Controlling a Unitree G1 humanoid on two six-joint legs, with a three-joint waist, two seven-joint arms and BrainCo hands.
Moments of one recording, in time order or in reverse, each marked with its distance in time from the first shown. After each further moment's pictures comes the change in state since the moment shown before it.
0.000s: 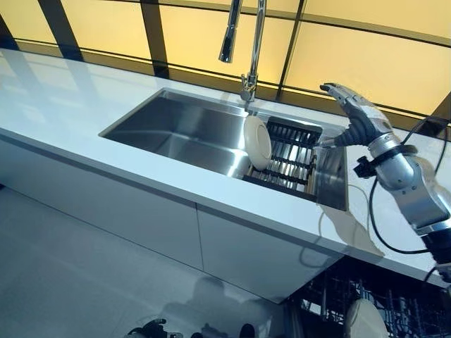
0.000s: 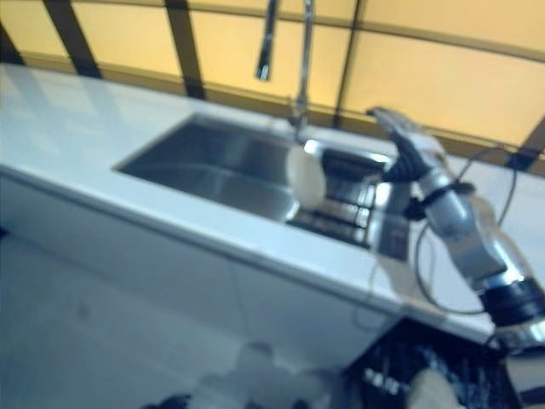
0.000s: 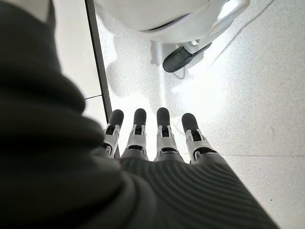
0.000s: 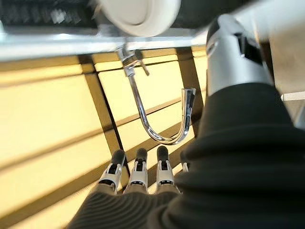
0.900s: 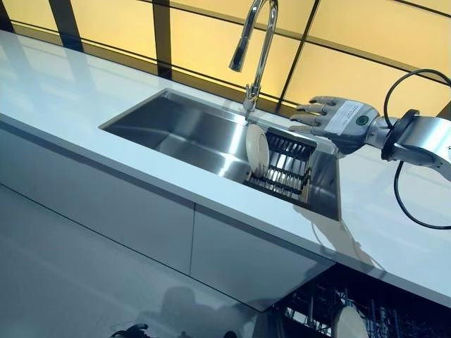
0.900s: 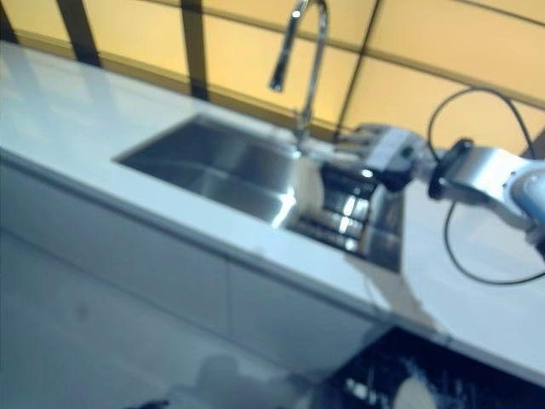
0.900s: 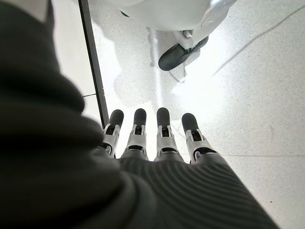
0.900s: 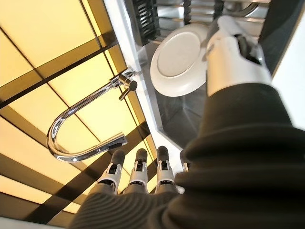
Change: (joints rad) left arm 0.028 0.092 -0.008 -0.019 -0.002 0.039 -0.002; right arm -0.446 -0.212 0.478 0.087 -0.426 -0.413 0.138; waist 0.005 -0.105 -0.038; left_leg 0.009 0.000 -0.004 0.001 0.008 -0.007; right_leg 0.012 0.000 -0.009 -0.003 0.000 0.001
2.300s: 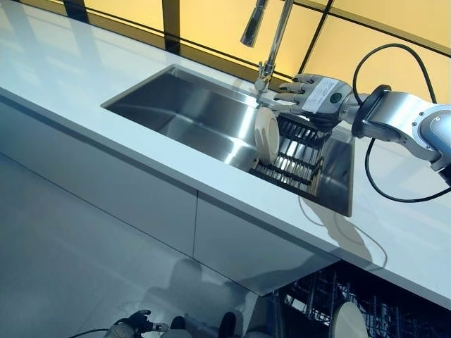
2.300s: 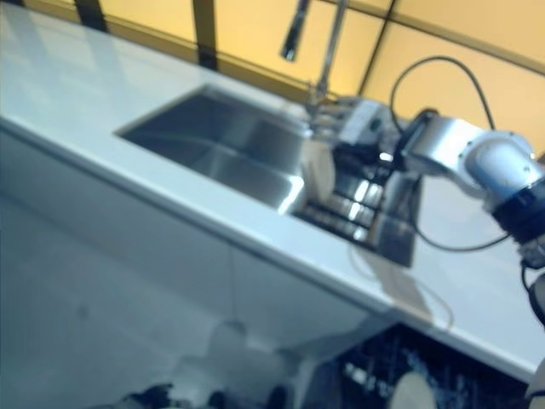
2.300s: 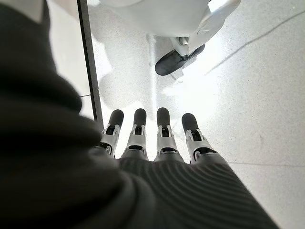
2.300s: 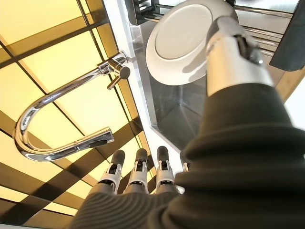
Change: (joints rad) left arm -0.044 0.006 -0.005 -0.052 0.000 0.019 0.004; right arm -0.218 0.149 0.131 0.120 -0.072 0.100 0.021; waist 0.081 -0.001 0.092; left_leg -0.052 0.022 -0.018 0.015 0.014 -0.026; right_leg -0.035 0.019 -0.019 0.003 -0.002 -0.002
